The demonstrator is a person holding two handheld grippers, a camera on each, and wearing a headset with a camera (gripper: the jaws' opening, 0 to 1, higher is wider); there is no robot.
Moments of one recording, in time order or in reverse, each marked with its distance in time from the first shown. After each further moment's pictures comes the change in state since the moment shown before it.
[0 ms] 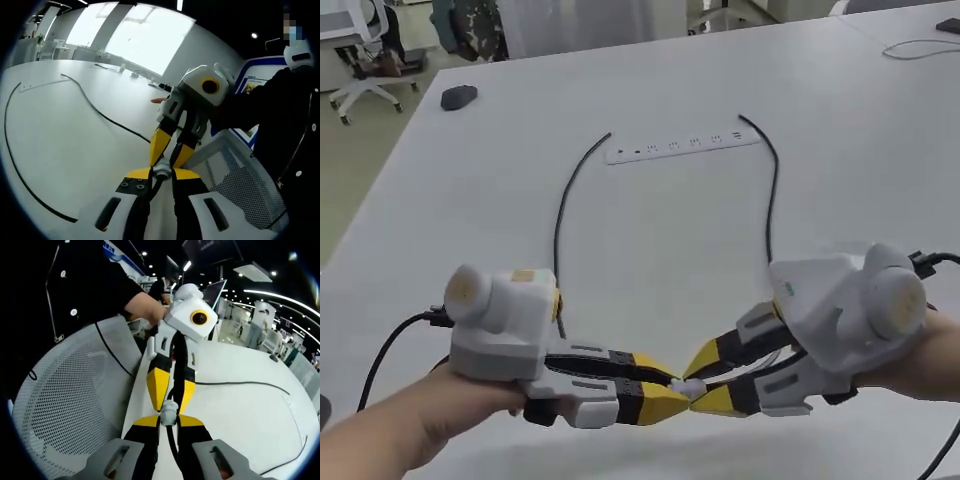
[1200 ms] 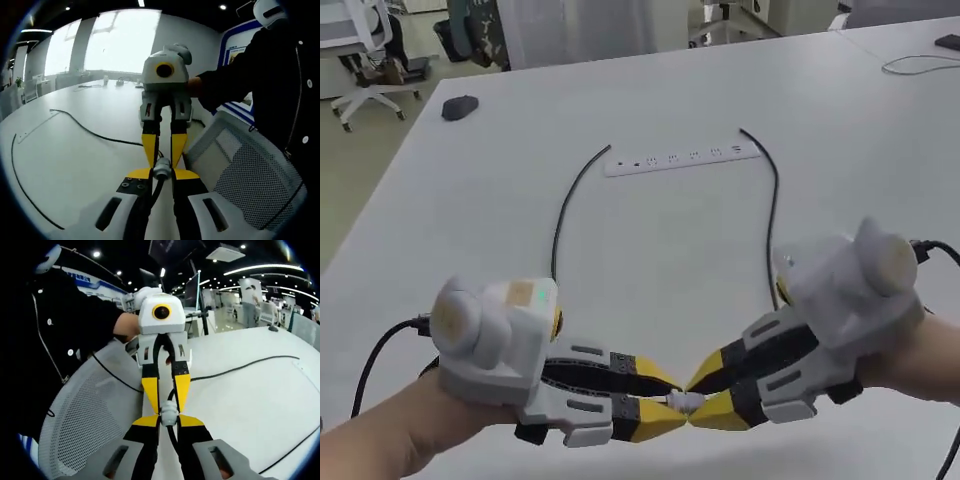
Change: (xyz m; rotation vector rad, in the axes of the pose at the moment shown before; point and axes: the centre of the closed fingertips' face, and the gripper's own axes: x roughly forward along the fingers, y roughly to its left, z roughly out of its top) left arm -0.001 -0.007 0.011 0.336 0.049 -0.001; right arm -0.011 -0.005 0.007 0.334 -0.075 0.104
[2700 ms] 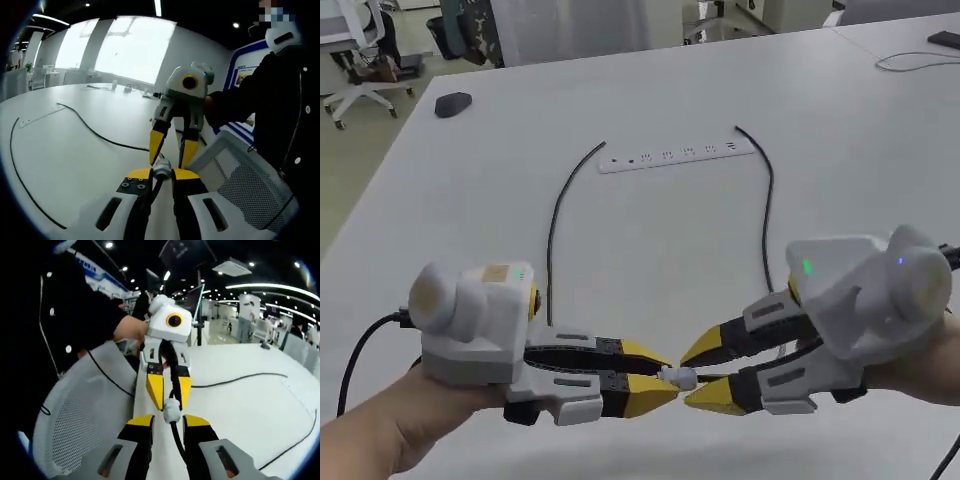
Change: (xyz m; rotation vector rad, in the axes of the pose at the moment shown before) left arm -0.008 0.010 0.020 -0.120 -0.123 0.023; right arm -0.015 -0.001 0.017 -0.027 -0.072 -0.079
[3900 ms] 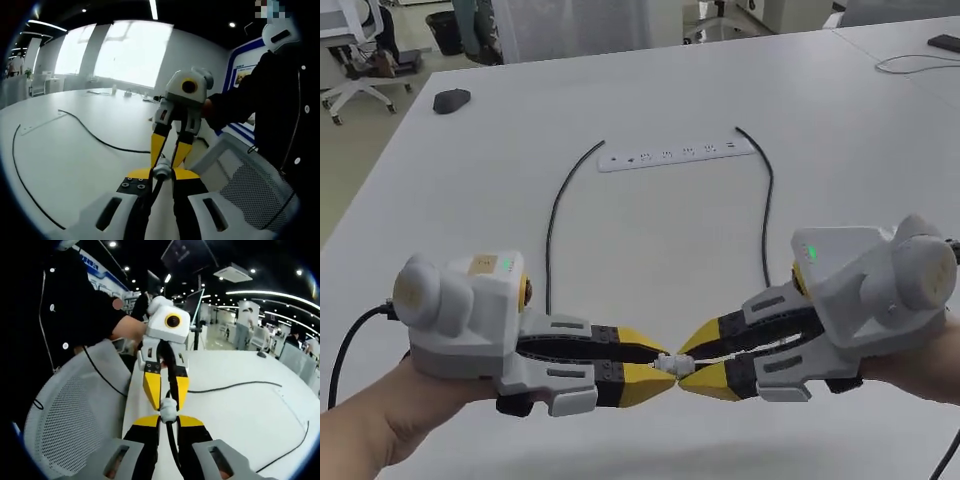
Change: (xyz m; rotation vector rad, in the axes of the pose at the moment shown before) left arm -0.002 0.006 0.006 0.015 -0.017 0.011; right arm 0.003 -0.008 0.003 -0.178 0.011 -0.076
